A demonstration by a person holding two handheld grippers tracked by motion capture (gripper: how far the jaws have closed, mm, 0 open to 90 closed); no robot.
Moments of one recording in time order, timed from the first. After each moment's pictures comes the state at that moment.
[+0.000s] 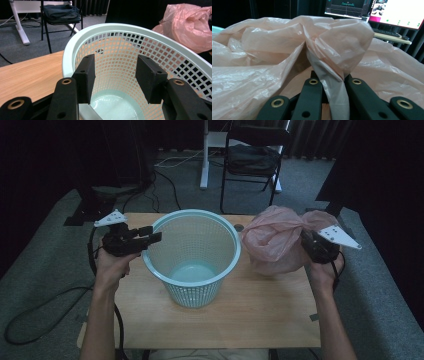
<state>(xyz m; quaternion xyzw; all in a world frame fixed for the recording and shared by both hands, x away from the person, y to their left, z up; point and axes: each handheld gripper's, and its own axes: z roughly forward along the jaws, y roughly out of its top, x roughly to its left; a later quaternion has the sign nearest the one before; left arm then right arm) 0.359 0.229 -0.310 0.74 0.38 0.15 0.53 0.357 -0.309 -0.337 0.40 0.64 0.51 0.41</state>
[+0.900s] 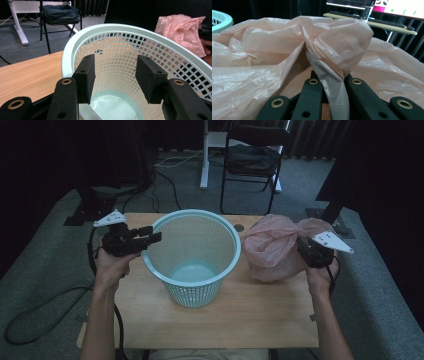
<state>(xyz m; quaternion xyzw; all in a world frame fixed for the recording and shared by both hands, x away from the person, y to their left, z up) 0.359 0.229 -0.310 0.74 0.38 0.14 0.54 0.360 -0.308 -0.361 0.41 0.66 0.49 0.40</state>
